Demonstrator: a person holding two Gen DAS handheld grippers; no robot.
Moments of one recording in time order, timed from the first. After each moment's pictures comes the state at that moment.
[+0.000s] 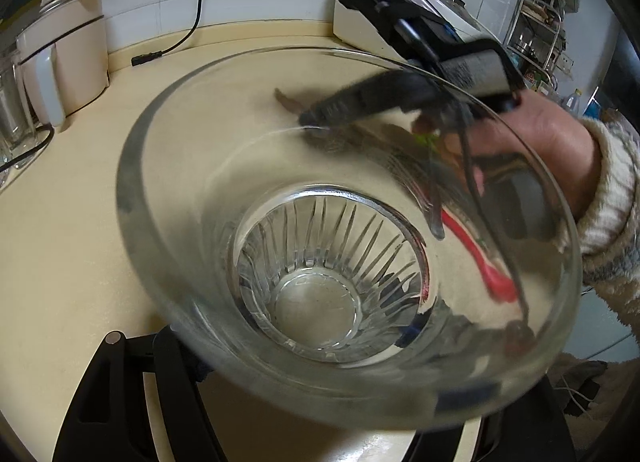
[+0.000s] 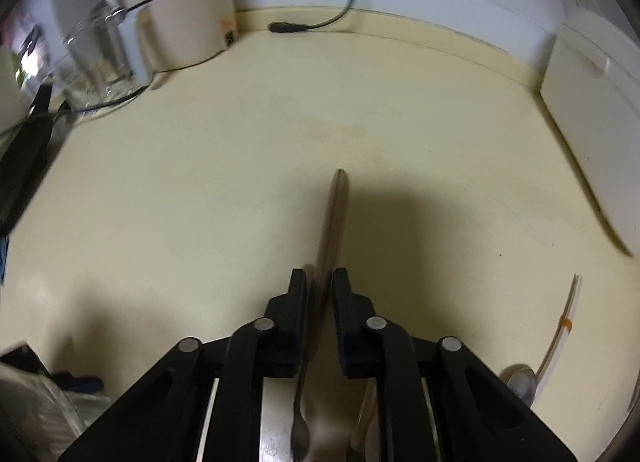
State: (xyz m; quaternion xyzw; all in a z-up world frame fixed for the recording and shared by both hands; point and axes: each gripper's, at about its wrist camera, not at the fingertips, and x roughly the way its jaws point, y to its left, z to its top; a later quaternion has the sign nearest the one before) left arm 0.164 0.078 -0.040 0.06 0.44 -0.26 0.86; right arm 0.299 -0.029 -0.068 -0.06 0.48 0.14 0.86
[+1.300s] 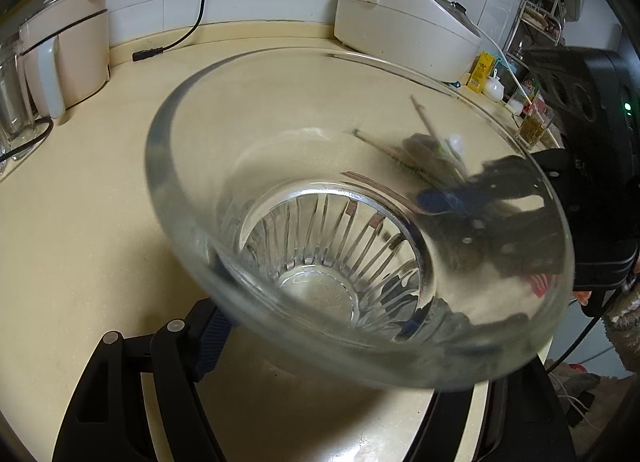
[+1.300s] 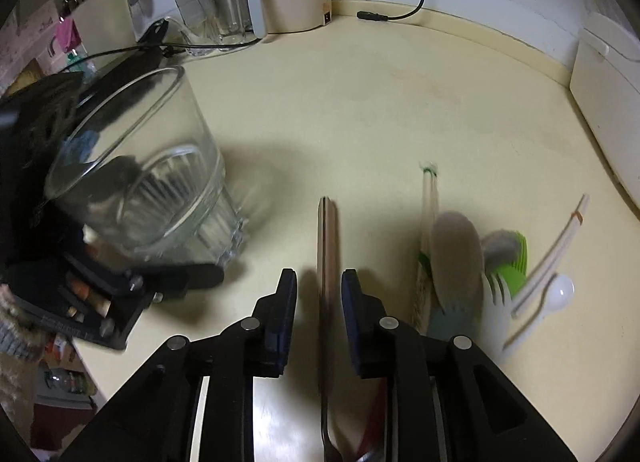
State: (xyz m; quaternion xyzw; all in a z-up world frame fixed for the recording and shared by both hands) left arm 0.166 0.088 -0.043 0.04 0.44 -0.27 0.86; right arm 0.172 -0.048 -0.057 -0.07 0.48 0.25 0.84
